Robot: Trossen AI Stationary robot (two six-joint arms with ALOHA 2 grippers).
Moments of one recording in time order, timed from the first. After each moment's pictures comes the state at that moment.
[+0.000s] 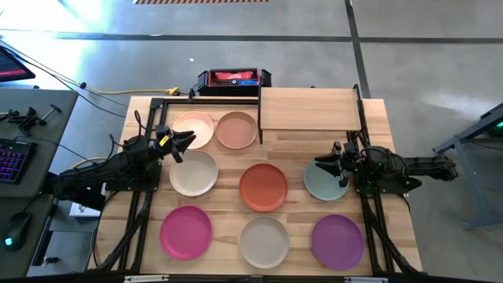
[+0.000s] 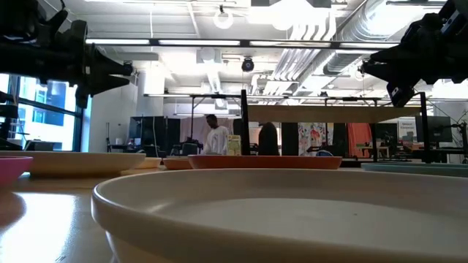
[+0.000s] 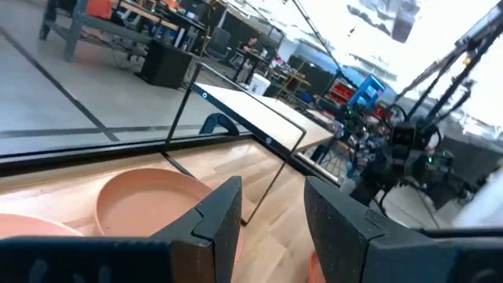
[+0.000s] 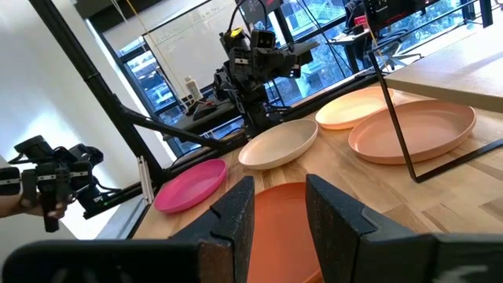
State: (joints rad) left arm 0.34 0.05 0.01 0.06 -0.18 -0.48; right arm 0.02 0.02 0.01 0.03 0.06 0.44
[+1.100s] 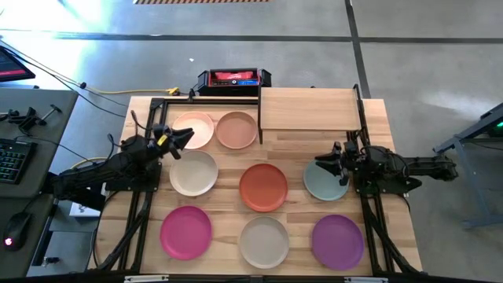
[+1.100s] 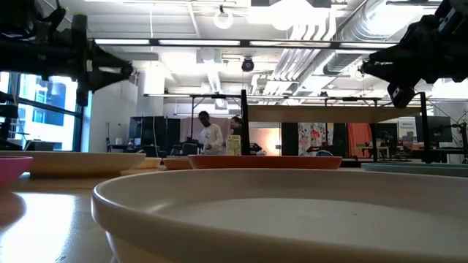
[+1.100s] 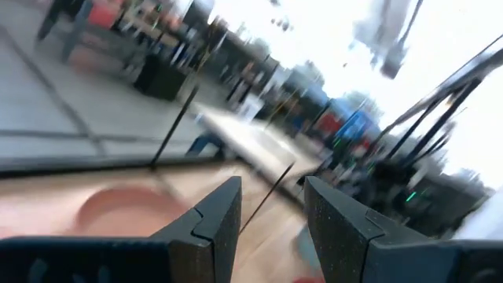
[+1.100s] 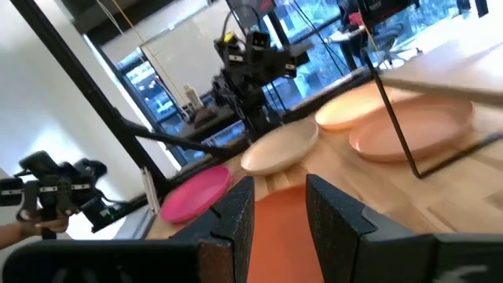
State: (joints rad) left arm 0.34 0.05 0.01 0.17 -0.20 -0.57; right arm 0.02 0.02 0.03 0.03 0.08 0.50
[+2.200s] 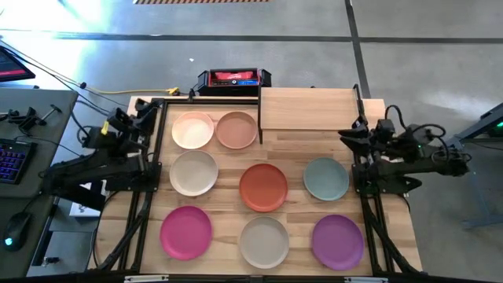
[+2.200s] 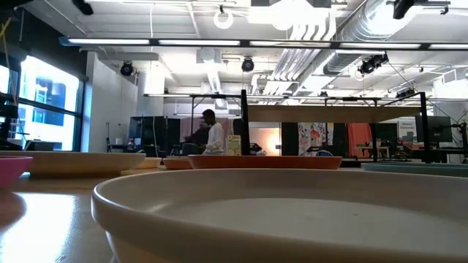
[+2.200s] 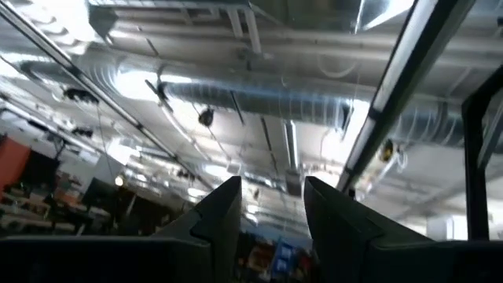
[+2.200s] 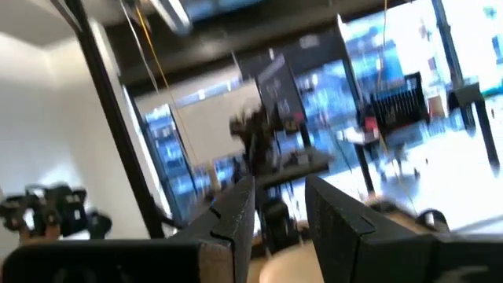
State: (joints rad) left arm 0.34 0.29 0.35 0.67 -0.08 -0.30; right arm 0.02 0.27 0.55 -0.02 0.10 0.29
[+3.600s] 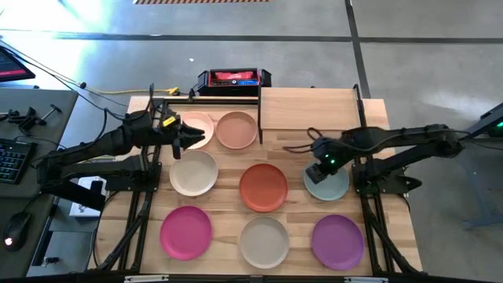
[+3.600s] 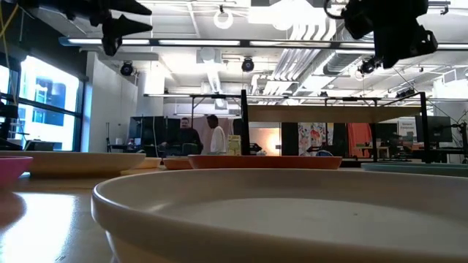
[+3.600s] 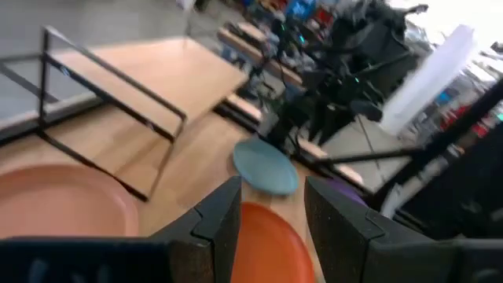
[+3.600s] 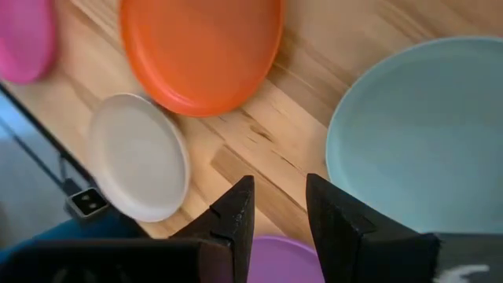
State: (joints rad) left arm 0.34 0.58 0.58 -0.18 0.19 -0.47; right arm 0.06 1.16 1.04 -1.03 -0.16 1.05
